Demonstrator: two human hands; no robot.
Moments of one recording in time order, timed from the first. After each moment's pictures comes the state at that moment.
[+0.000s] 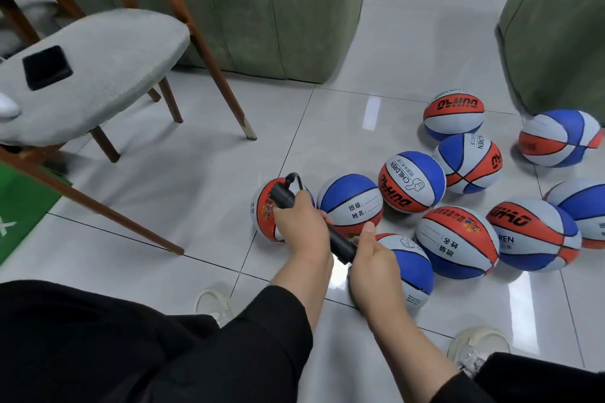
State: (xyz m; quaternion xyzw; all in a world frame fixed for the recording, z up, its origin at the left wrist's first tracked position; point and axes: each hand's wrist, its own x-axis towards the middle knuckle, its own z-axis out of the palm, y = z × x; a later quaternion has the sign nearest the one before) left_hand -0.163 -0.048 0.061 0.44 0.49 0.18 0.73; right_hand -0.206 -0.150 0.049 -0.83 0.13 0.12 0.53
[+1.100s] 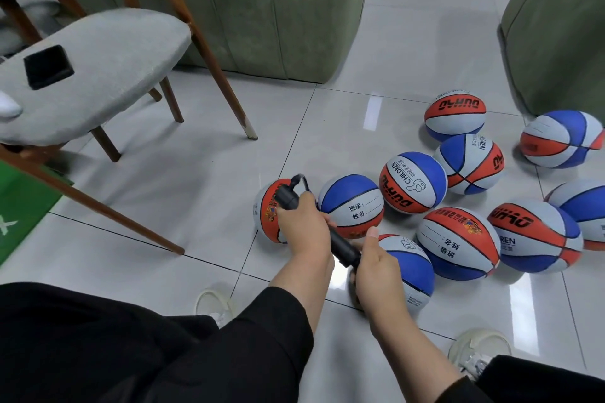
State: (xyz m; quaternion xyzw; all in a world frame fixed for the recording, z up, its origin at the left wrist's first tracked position) left_hand -0.165 -0.050 0.060 0.45 0.49 0.17 0.73; right_hand -0.210 -0.150 0.037 -0.77 0.17 0.18 0.59
